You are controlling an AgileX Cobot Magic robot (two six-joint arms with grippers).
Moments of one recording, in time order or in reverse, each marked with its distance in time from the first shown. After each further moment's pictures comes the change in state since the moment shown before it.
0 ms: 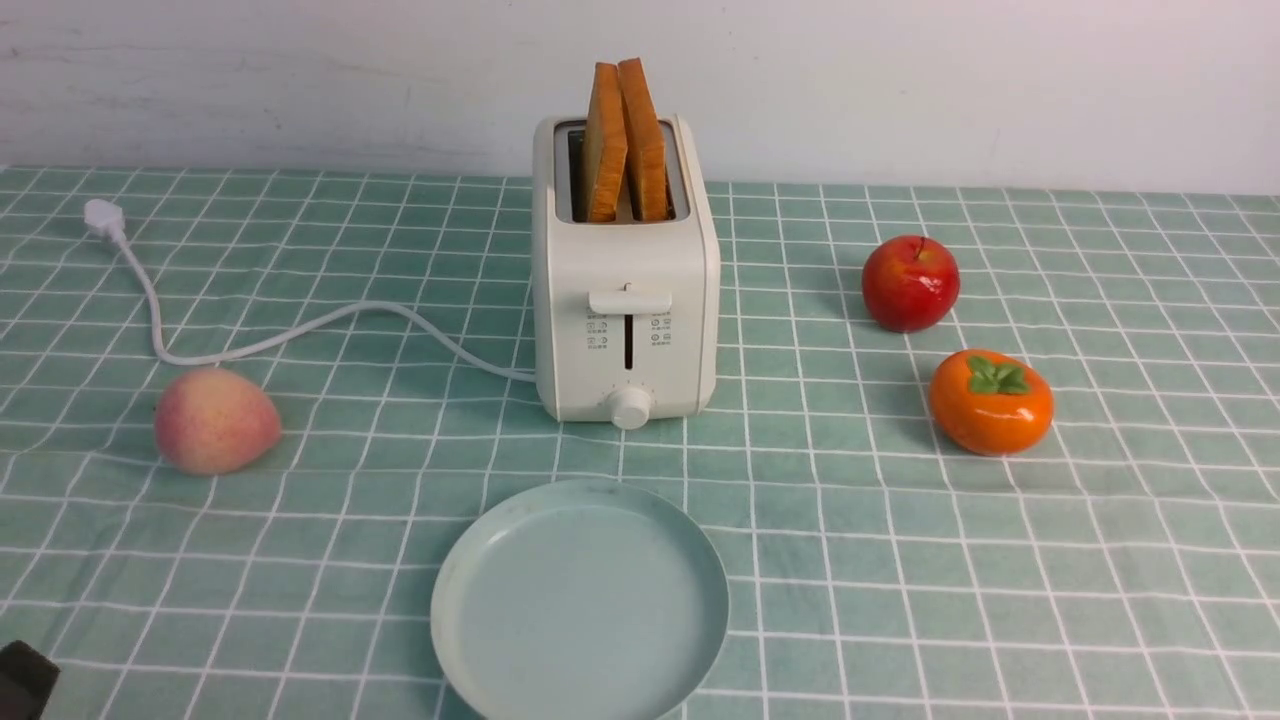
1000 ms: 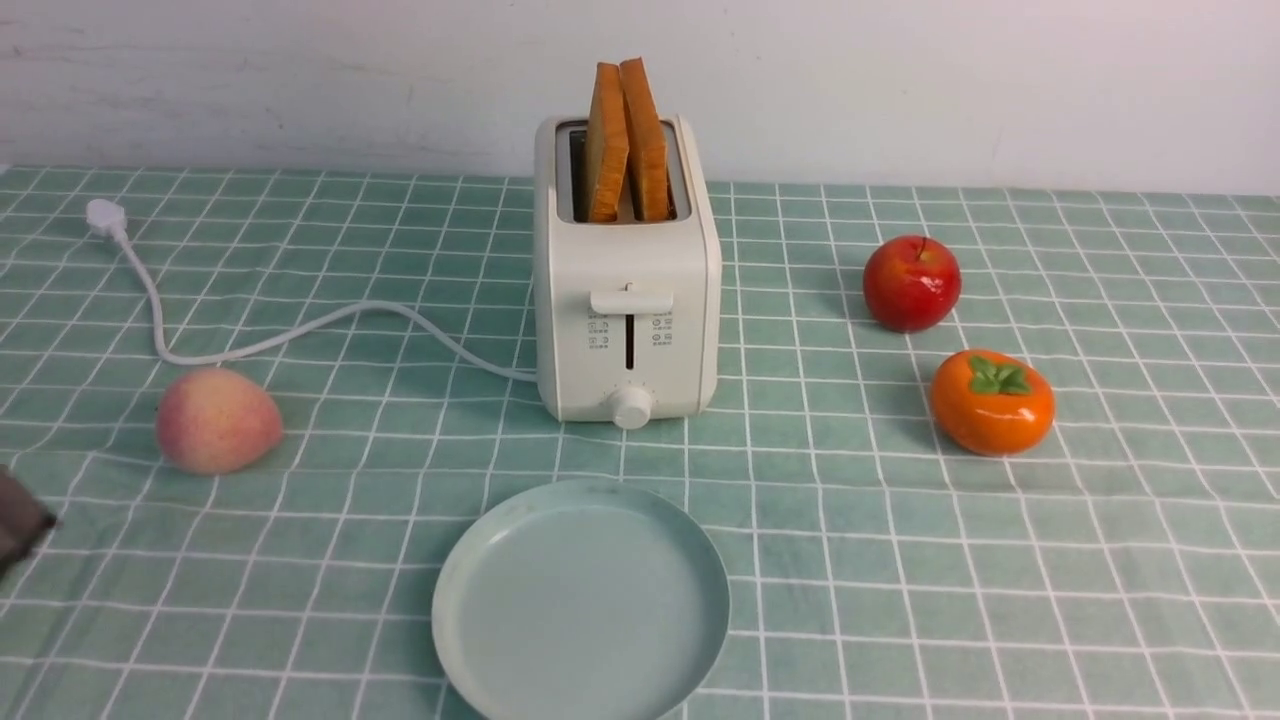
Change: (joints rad) right arm 0.023 0.179 -0.464 0.690 0.001 -0.022; left arm 0.000 0.342 -0.469 -0.243 0.409 0.287
